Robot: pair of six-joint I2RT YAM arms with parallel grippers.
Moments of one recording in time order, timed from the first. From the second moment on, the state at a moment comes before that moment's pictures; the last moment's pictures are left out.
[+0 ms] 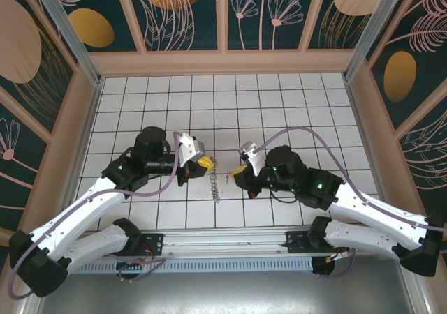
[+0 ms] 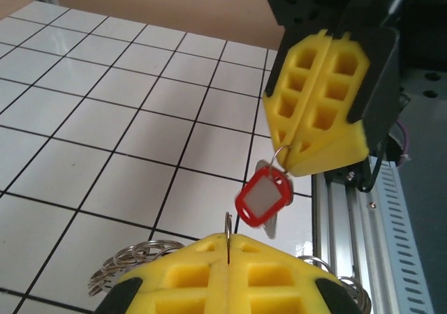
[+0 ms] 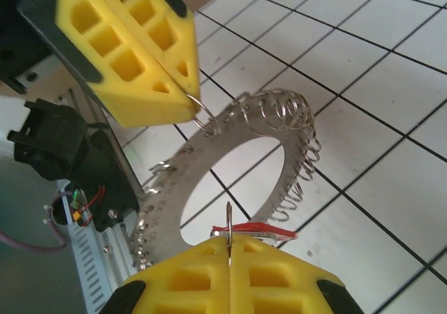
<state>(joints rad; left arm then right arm) -0.66 0.97 0.82 -0.35 0.71 0.20 1.04 0.88 0.81 -0.44 -0.16 0.29</state>
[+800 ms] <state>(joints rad) -0.68 1.08 0.94 -0.47 0.92 0.22 1.06 0.82 0.83 -0.43 -0.19 0.08</state>
